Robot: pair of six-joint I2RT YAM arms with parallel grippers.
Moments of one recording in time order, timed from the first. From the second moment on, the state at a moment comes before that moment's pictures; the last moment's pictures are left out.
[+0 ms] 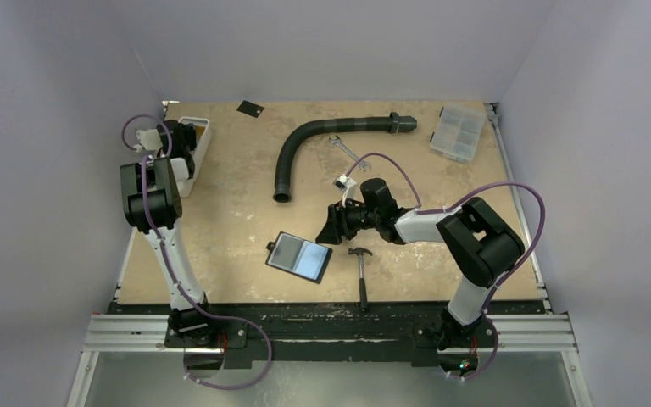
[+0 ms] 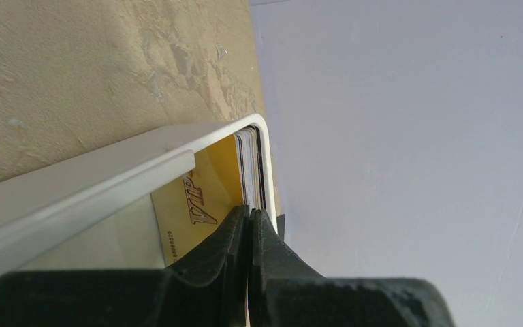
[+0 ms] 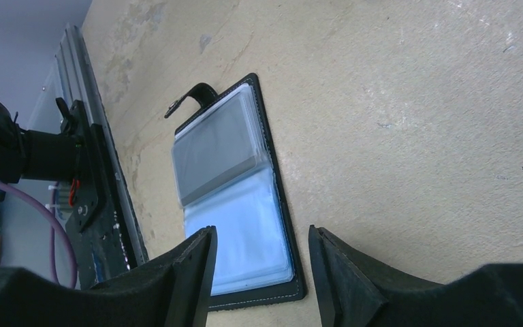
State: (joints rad) left arm 0.25 2.25 1.38 0.57 -0.15 -1.32; right arm 0.62 1.75 0.75 0.40 -0.65 0.39
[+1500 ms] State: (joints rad) left arm 0.22 2.29 1.56 0.31 -0.20 -1.29; right arm 0.62 1.75 0.75 0.42 -0.67 0.40
